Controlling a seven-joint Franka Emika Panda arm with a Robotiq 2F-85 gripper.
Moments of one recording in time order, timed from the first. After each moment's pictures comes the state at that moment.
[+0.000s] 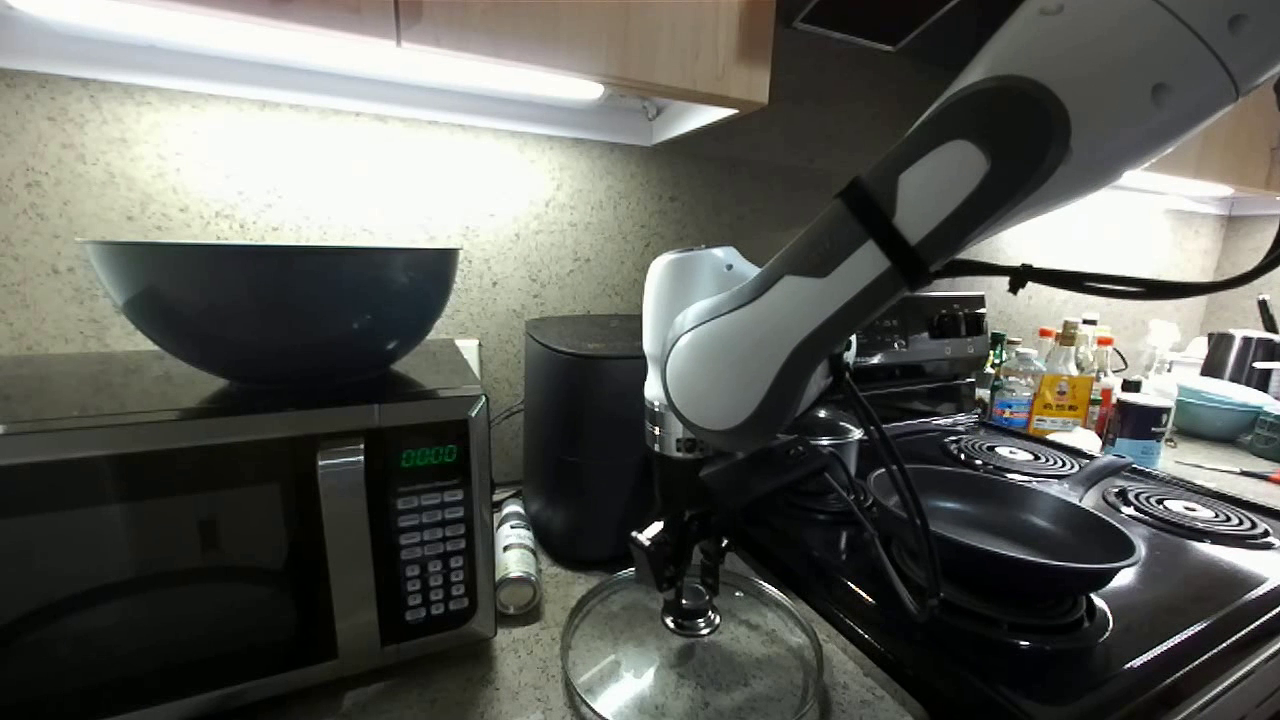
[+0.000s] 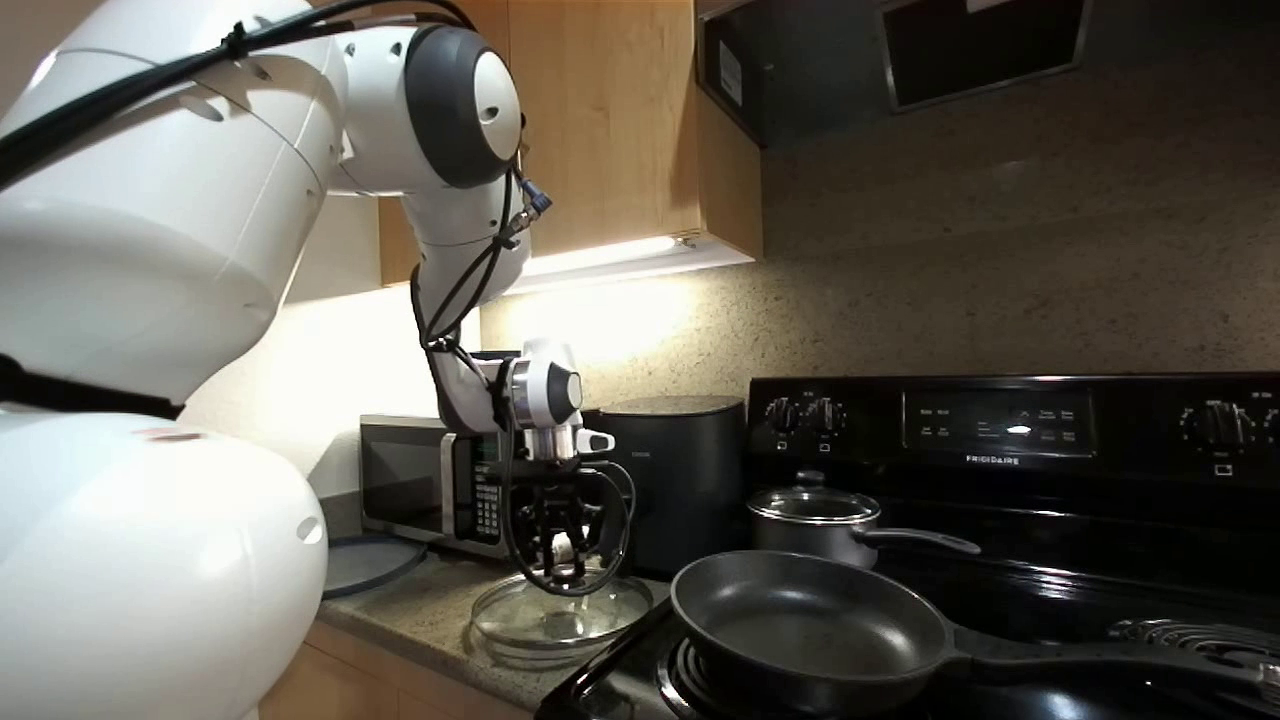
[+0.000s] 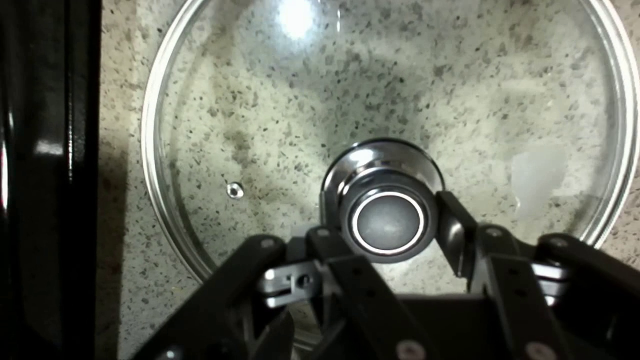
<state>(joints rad) 0.28 0.41 0.10 -1.96 -0.15 2.36 0.27</state>
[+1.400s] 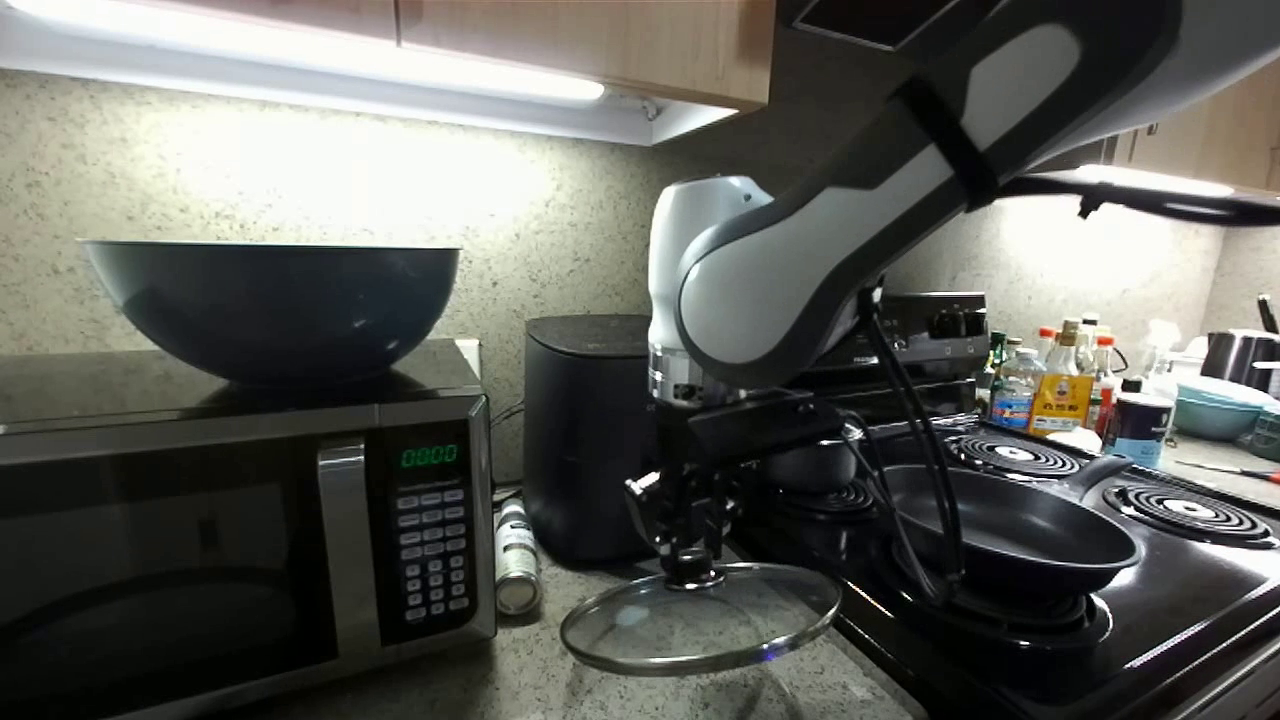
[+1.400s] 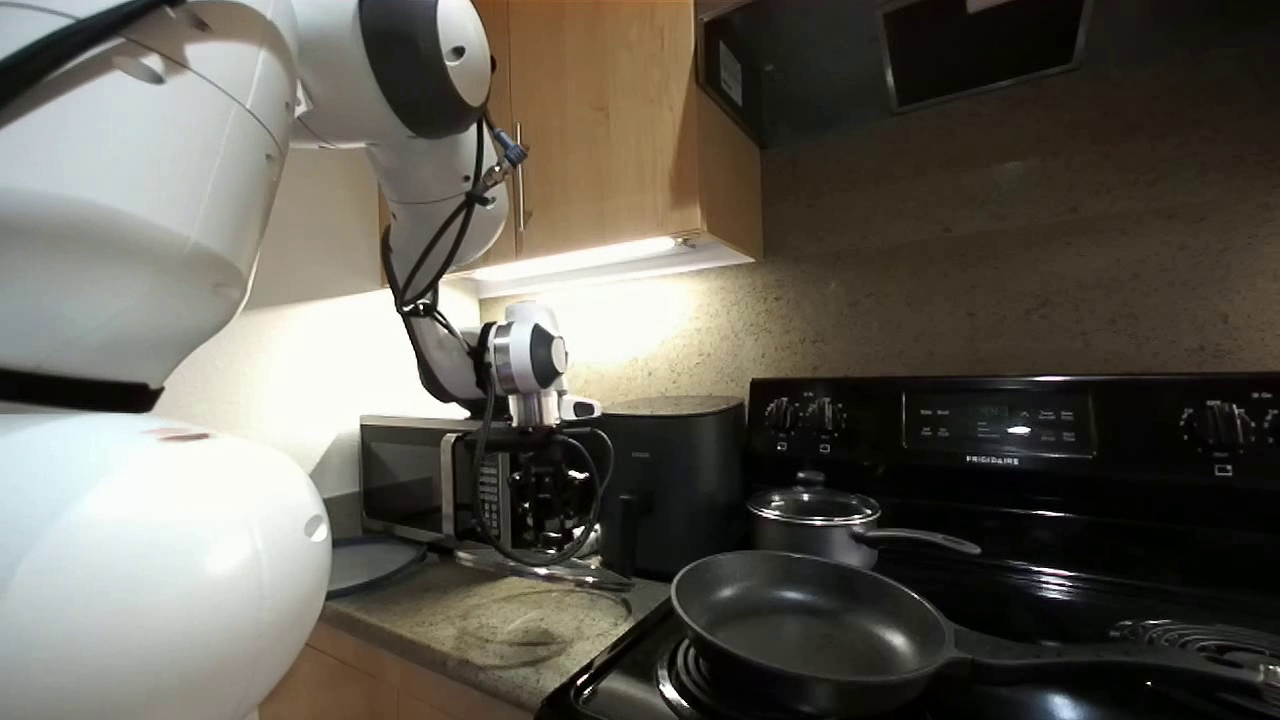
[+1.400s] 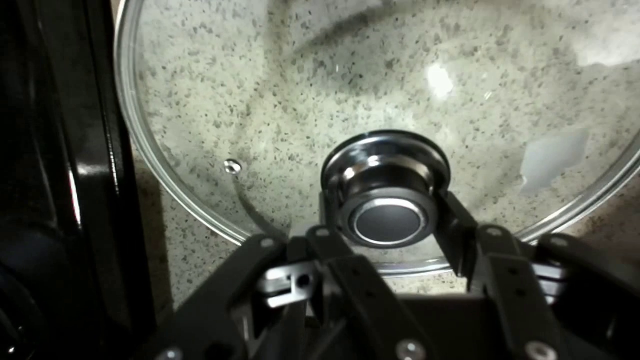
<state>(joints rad) 0.31 0.27 0.10 -2.02 -0.14 2.33 0.44</state>
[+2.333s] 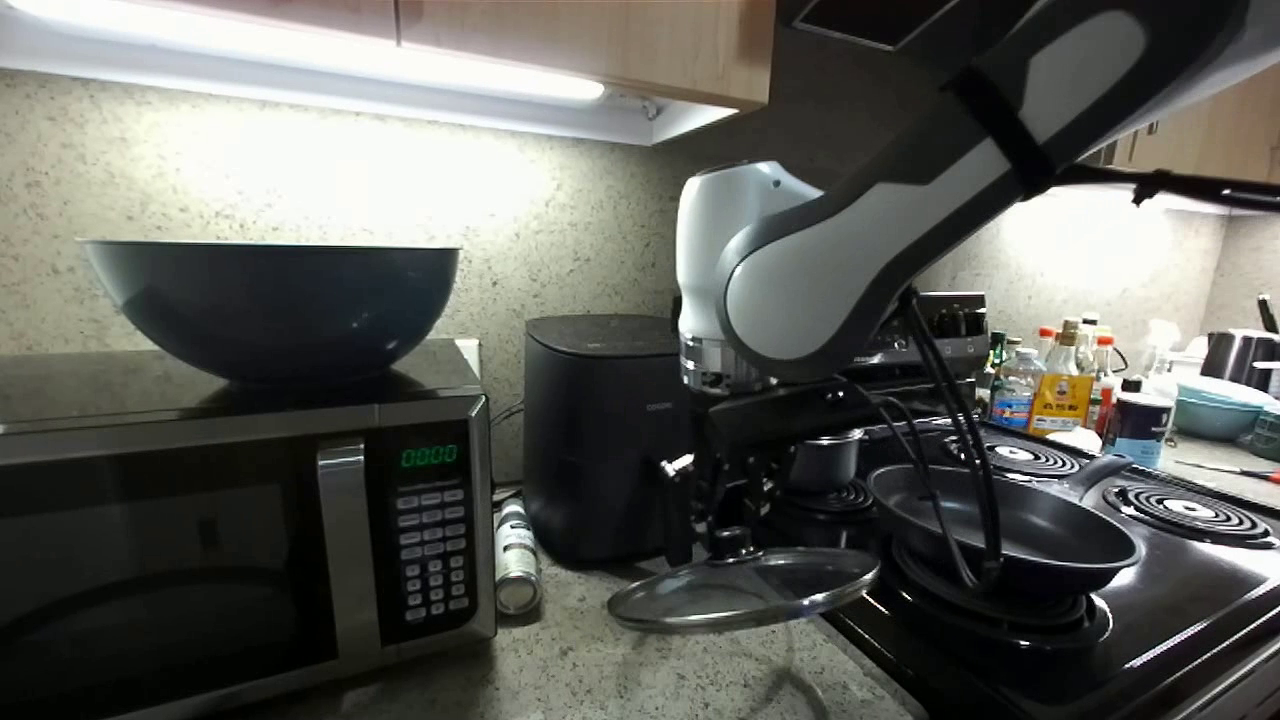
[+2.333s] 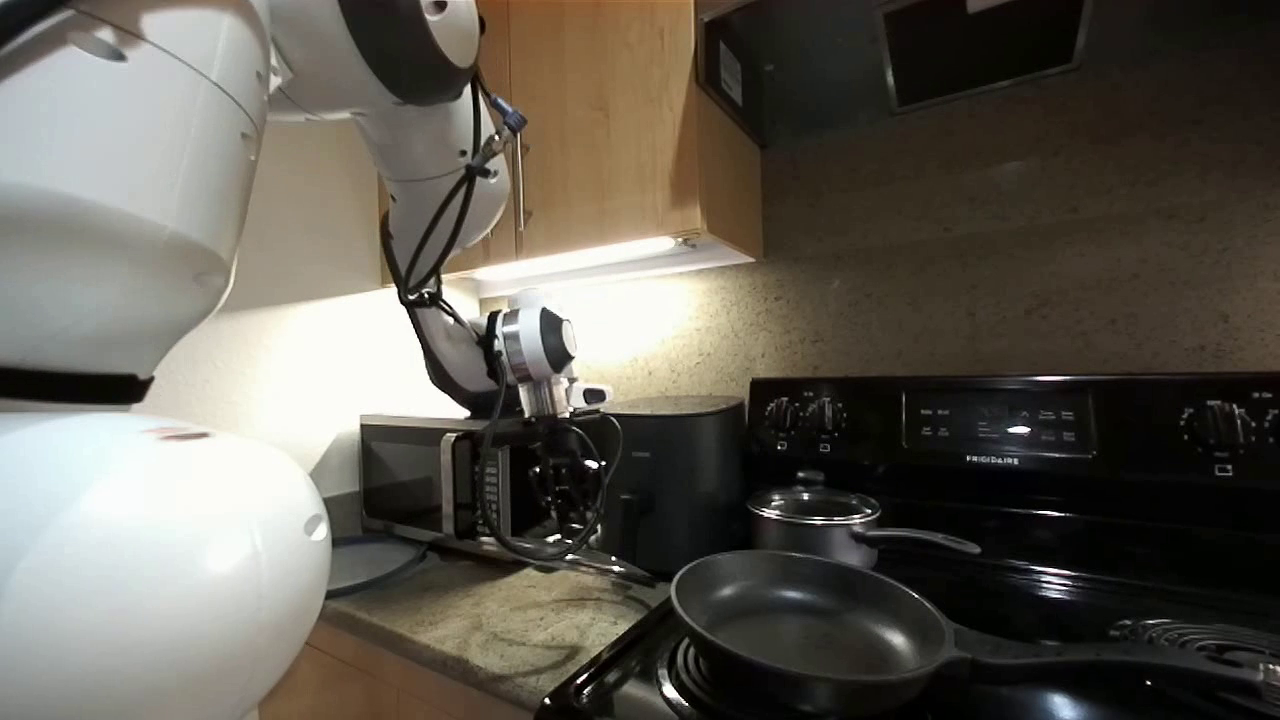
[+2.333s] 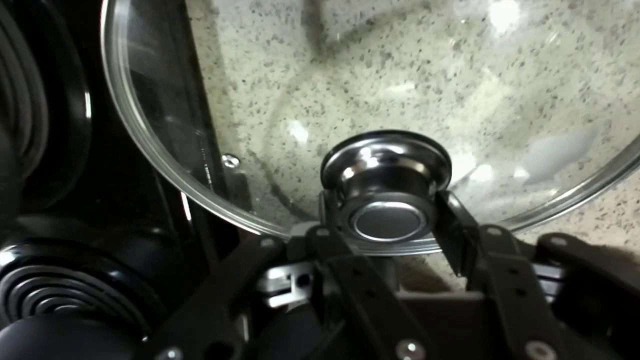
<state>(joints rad) 0.31 0.21 0.06 -2.07 -0.25 2.32 0.63</state>
